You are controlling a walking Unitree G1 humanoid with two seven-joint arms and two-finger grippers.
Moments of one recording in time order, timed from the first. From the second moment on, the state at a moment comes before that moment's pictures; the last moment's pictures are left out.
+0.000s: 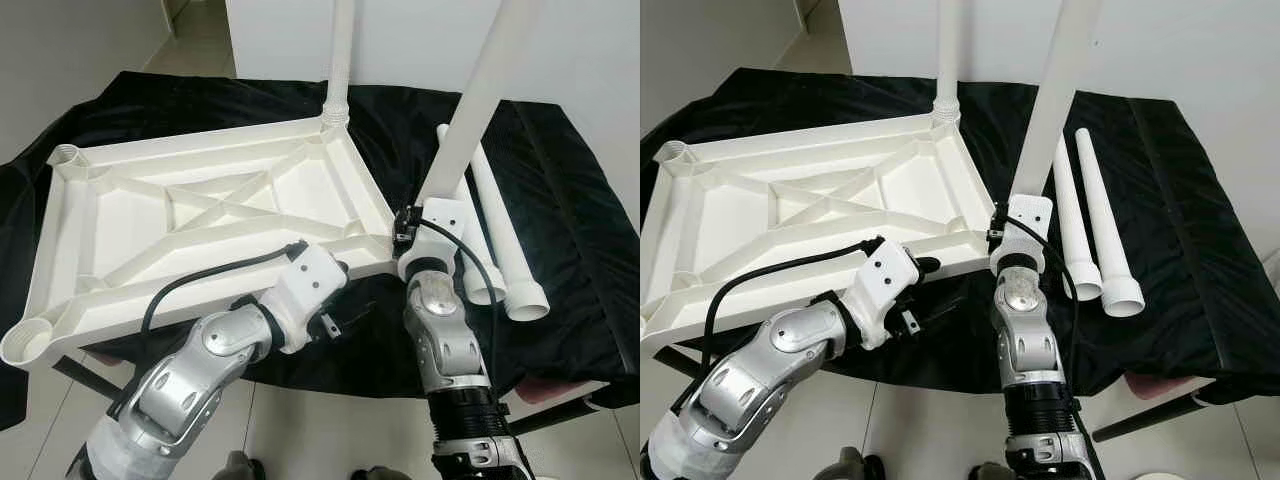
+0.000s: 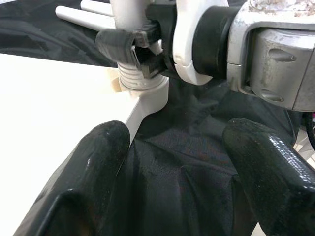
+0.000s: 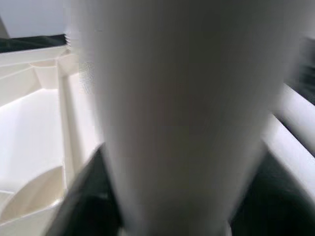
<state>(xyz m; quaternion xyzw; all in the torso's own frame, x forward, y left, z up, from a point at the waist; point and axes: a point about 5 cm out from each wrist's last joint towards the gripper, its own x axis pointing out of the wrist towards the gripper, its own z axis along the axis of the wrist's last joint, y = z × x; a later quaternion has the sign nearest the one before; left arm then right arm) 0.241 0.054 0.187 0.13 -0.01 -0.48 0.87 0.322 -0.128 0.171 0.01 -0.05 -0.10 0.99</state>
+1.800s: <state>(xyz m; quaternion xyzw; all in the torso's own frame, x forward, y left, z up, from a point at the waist) 0.244 0.056 0.190 0.14 -0.01 -0.47 0.87 0.357 -0.182 0.162 -0.11 -0.04 0.29 0.95</state>
